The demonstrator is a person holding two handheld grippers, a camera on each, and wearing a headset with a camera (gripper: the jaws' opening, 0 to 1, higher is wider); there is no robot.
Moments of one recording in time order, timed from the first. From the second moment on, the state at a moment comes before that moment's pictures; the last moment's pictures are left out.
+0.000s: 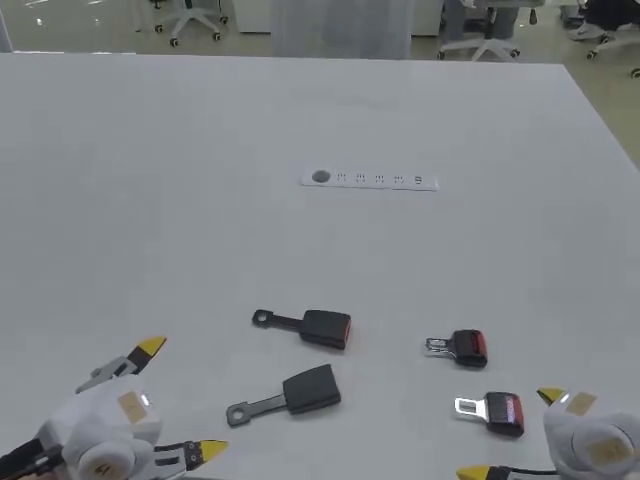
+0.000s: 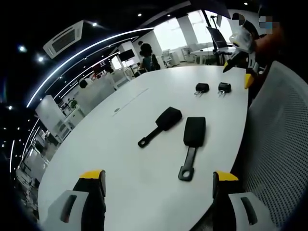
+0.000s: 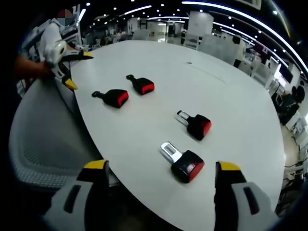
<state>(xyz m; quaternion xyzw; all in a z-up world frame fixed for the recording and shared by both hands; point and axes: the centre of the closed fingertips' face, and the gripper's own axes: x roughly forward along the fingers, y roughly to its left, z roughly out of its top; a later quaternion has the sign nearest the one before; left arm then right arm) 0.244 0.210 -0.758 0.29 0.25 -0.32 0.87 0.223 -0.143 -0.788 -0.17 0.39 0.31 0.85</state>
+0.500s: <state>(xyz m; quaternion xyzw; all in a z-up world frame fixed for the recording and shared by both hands) 0.242 0.211 -0.761 0.29 0.26 -0.32 0.86 0.220 -0.144 -0.793 -0.18 0.39 0.32 0.85</state>
